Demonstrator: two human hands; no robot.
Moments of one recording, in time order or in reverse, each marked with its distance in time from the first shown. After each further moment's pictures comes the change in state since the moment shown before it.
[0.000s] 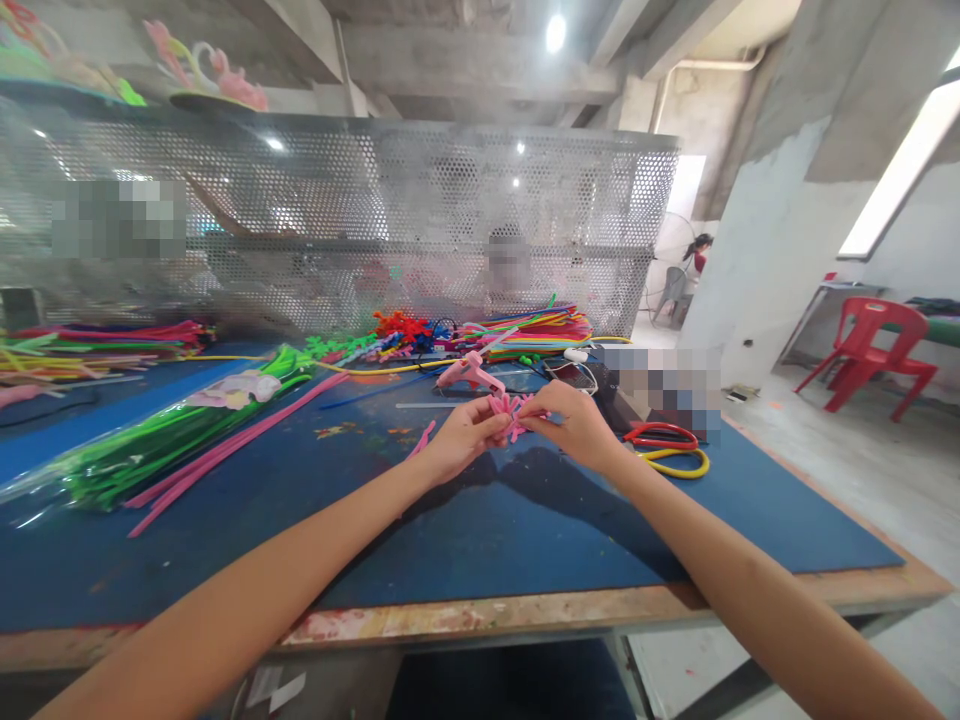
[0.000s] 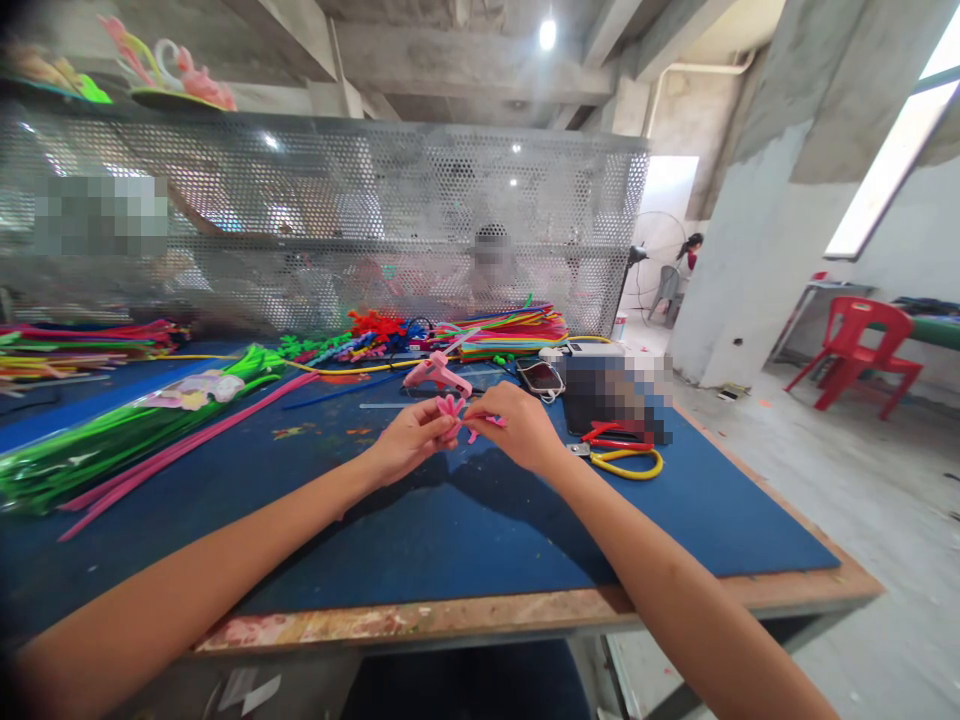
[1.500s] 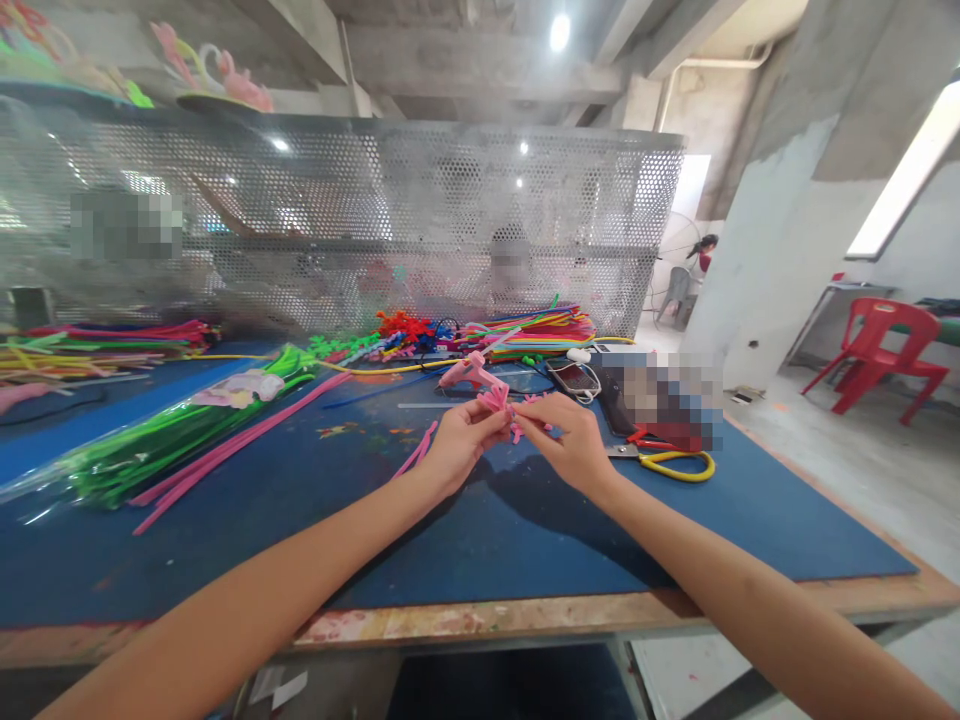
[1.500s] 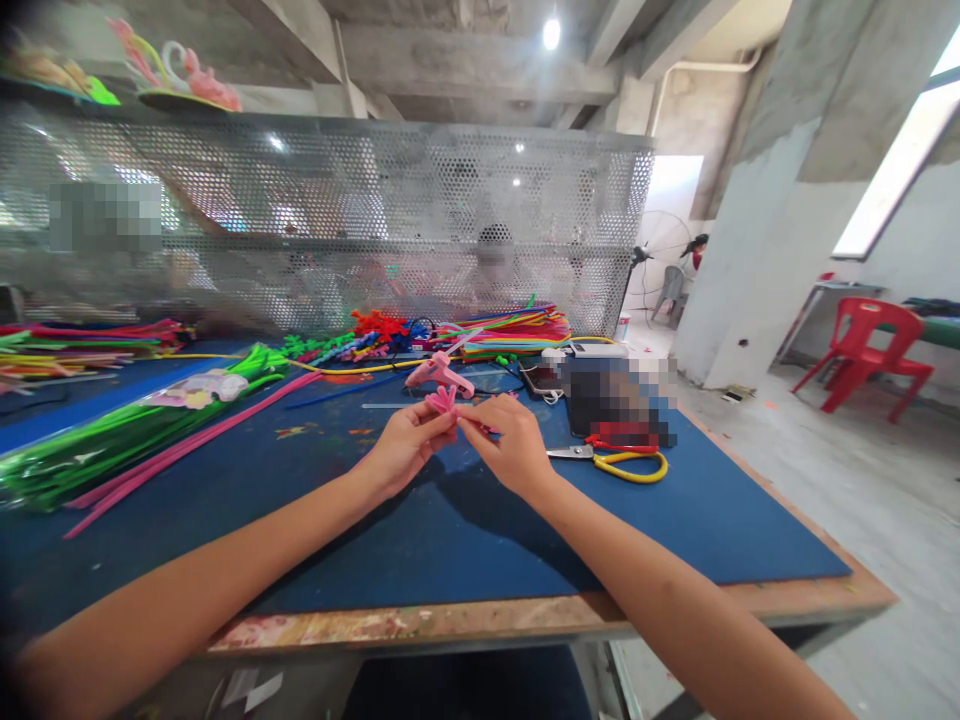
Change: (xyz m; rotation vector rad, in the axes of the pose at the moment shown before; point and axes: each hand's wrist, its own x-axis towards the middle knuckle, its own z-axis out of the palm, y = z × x) left_hand -0.007 0.002 0.011 -0.113 0.229 0.030; right_hand -0.008 -0.023 0.019 0.022 0.216 0.114
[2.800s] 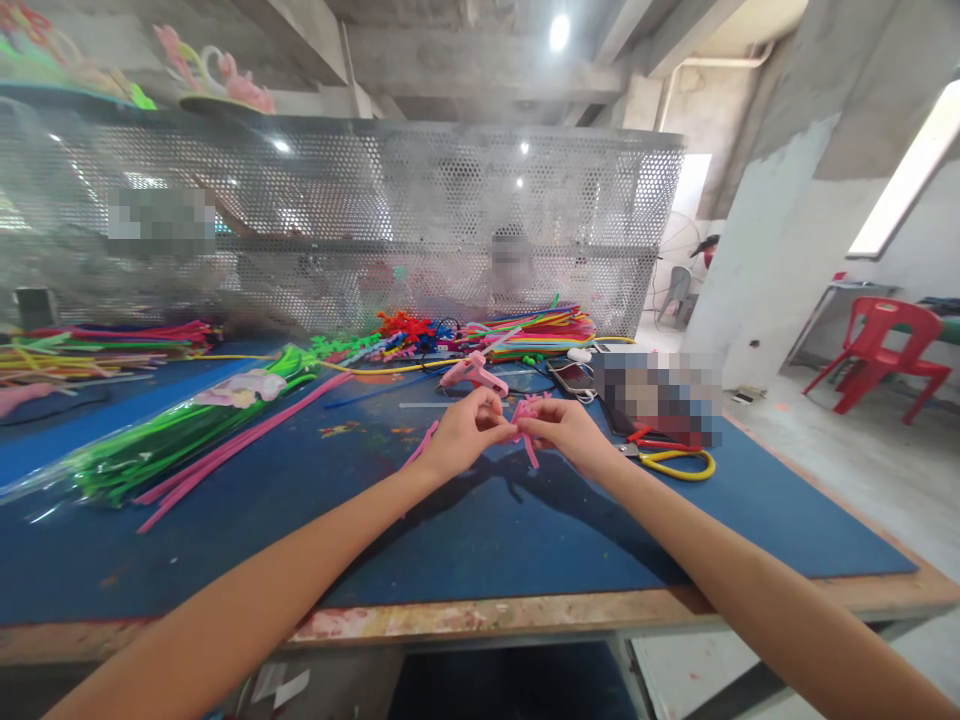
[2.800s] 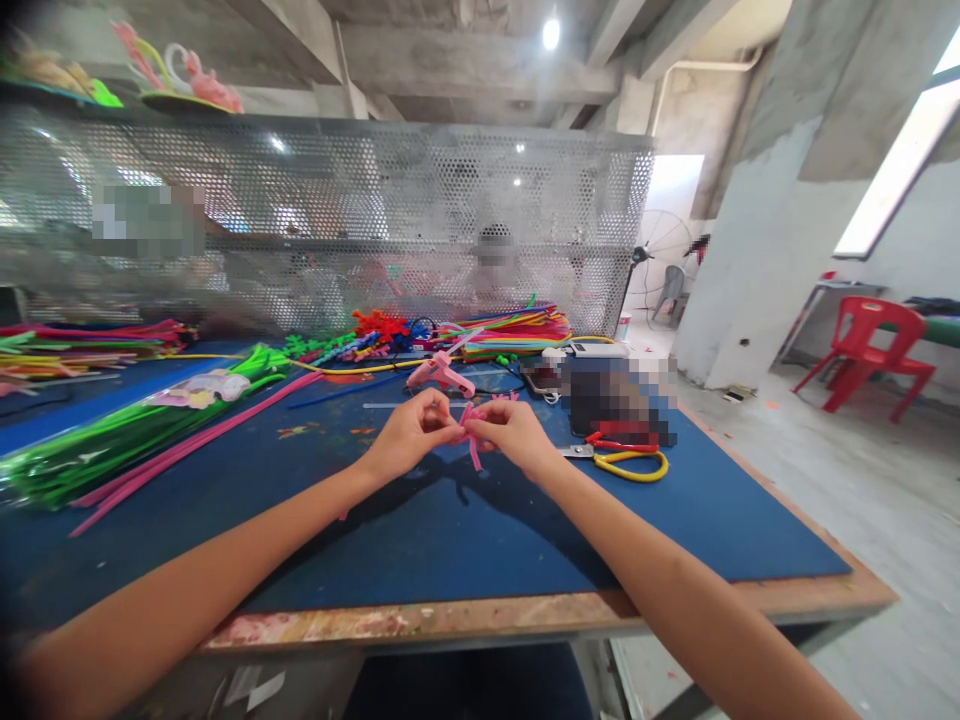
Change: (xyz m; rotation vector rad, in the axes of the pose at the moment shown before) left_hand 0.004 0.010 -0.011 0.623 -0.173 0.208; right_hand 0.006 0.013 0.003 0.772 -0.177 0.866
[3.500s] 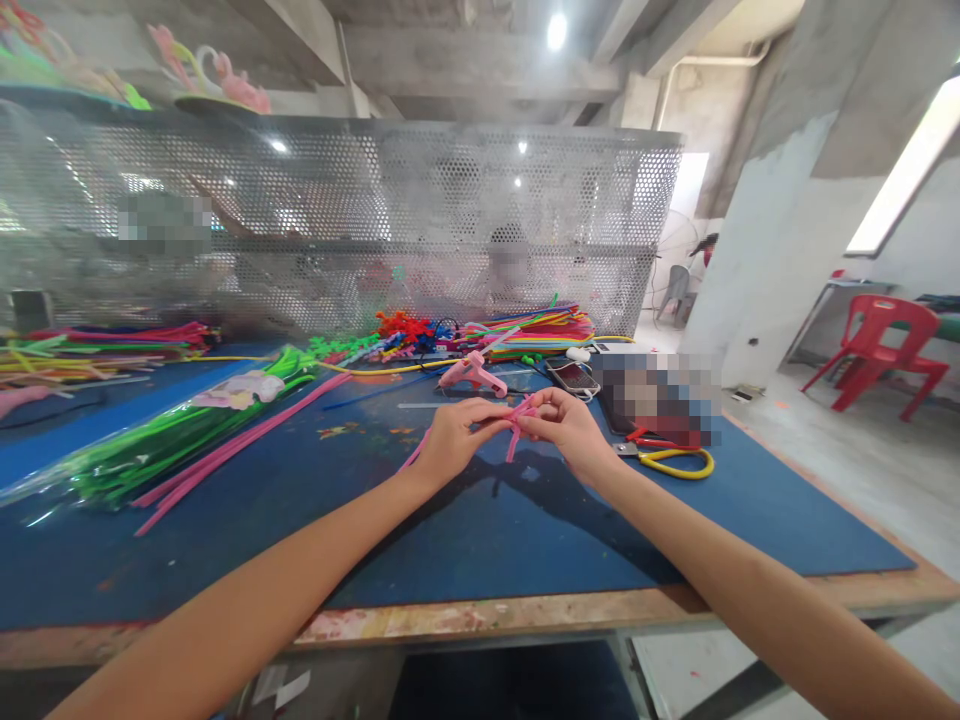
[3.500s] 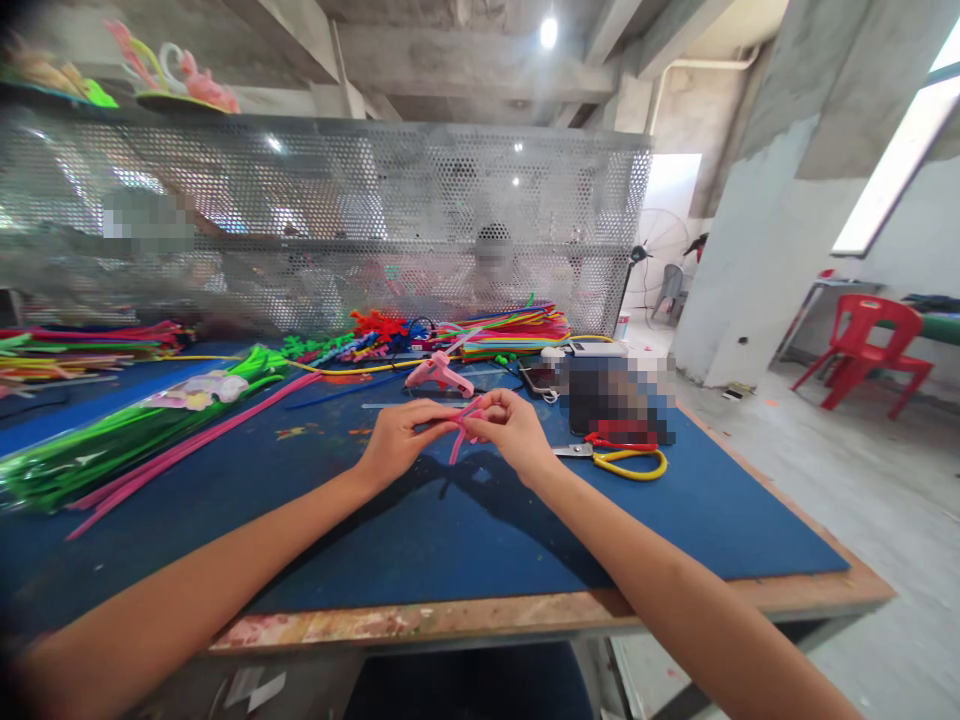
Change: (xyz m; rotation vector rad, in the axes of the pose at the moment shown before) left_hand -0.005 0.000 -0.005 0.352 0.103 0.277; right_hand -0.003 0.001 0.005 0.107 0.054 -0.162
